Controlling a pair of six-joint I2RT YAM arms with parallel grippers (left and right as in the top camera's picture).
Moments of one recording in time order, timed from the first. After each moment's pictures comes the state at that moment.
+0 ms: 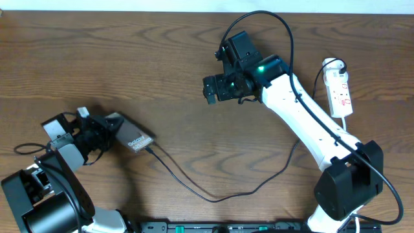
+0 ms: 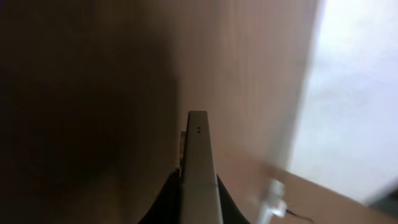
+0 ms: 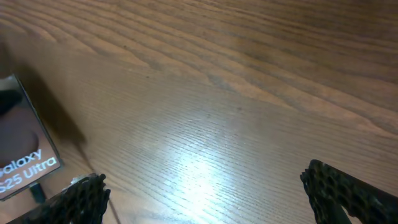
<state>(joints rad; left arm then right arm) 0.56 1.68 0.58 0.06 0.83 -0.73 0.54 1.85 1.63 -0.89 -0.15 0.31</state>
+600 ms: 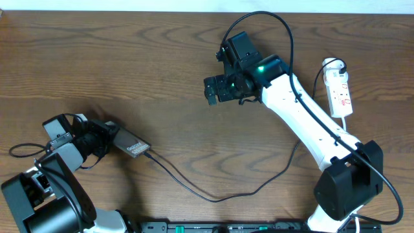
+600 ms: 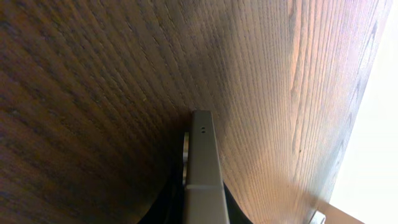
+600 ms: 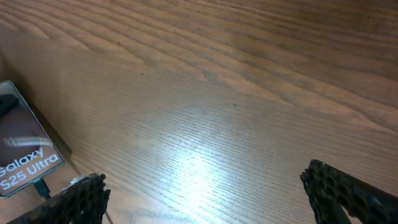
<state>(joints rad) 0.56 1.65 0.60 -0.07 0.66 -0.68 0.54 1.85 1.63 -0.91 -0.14 0.31</state>
